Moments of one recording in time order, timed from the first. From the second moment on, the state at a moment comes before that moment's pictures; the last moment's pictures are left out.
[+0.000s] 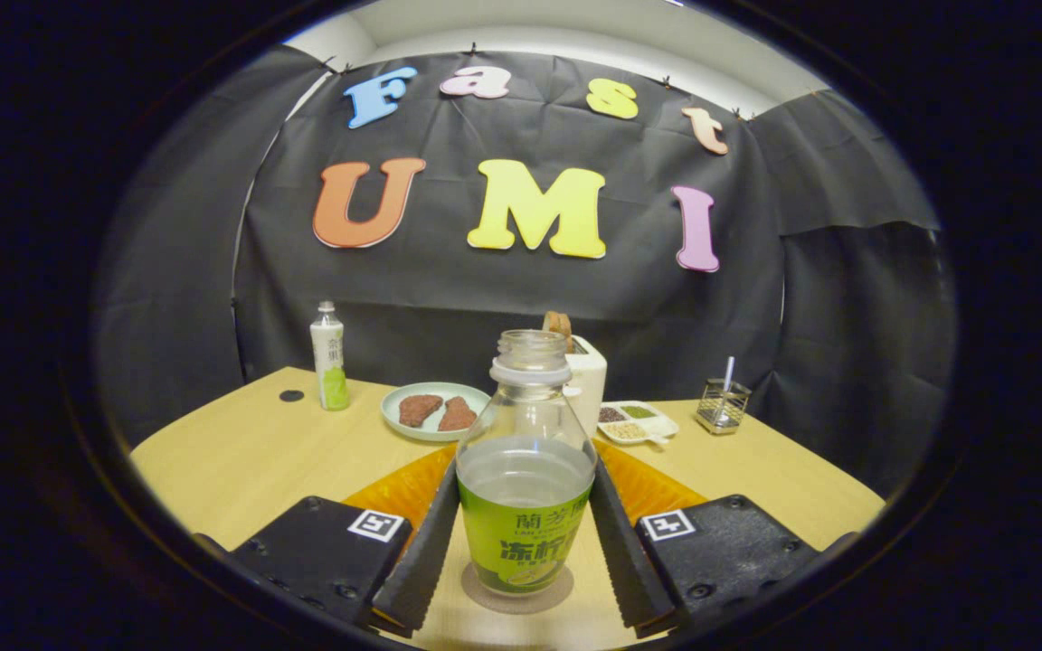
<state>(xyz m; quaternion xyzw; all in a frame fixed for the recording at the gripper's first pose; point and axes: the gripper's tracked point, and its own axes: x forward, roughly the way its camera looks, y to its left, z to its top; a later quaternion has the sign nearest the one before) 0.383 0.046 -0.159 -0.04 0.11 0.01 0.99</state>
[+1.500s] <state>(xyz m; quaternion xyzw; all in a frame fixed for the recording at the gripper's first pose) 0.335 0.049 -0.134 -0.05 0.10 0.02 0.99</state>
